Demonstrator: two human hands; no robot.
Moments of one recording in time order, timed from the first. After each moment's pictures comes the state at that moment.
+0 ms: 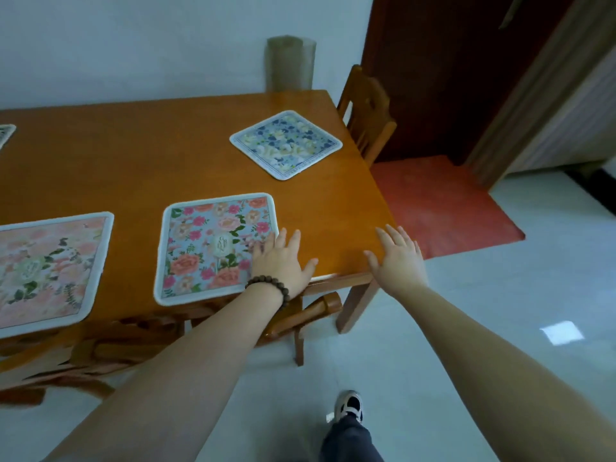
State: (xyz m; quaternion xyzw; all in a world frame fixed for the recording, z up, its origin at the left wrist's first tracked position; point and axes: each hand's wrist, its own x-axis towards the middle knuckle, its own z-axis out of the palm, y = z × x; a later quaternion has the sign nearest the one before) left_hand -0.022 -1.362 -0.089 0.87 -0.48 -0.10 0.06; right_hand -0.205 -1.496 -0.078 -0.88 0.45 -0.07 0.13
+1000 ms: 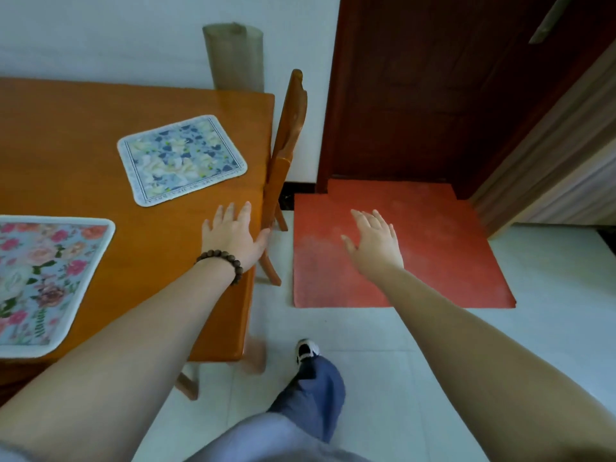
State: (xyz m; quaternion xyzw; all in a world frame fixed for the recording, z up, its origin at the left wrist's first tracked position) left_hand -0.104 -1.756 -0.091 0.95 -0.30 -0.06 0.05; right_hand -0.276 -1.947 -0.092 -0.93 0.32 -0.06 0.17
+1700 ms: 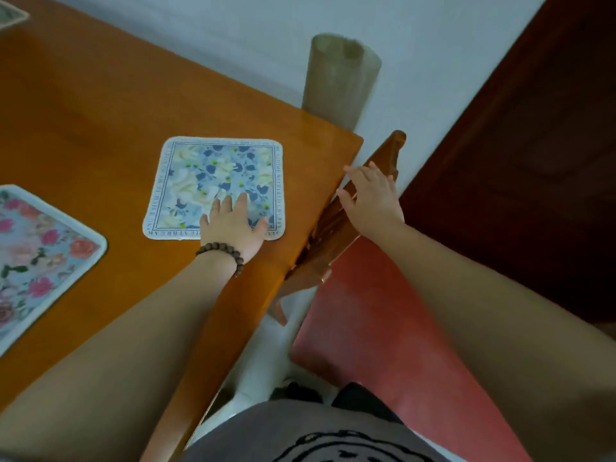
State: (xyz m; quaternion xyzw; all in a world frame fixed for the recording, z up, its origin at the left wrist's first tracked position) left_hand 0.109 -1.863 -0.111 0.99 -0.03 -0.08 0.12; right_hand 0.093 -2.103 -0.065 -0.99 0.06 -0.02 0.13
